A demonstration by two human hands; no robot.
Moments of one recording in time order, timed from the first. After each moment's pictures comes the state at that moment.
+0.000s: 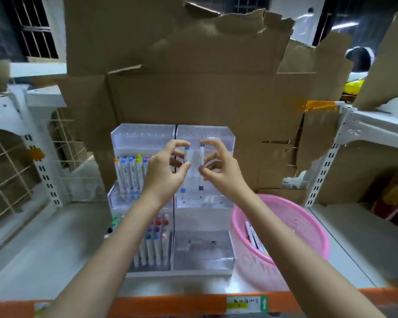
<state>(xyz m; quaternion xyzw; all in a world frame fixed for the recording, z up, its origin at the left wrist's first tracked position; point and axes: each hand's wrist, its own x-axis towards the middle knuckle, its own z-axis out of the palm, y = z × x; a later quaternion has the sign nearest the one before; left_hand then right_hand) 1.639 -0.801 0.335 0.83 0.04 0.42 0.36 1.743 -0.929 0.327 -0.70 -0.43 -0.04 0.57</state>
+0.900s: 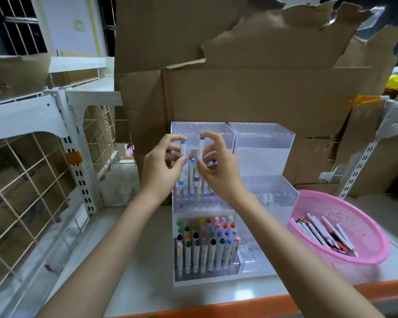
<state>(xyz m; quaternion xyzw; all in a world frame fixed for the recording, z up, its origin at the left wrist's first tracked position) 1.586 -0.648 0.330 0.81 0.01 0.43 0.40 1.673 -0.774 0.321 -0.71 -0.42 -0.16 0.54</state>
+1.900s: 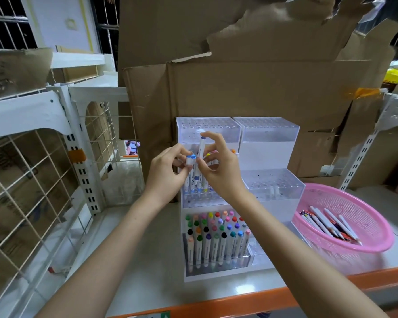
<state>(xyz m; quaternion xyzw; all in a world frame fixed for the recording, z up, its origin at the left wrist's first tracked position) 1.585 -0.628 0.306 0.85 -0.01 0.40 0.34 1.658 -0.761 0.307 -0.70 -0.41 -0.18 0.55</state>
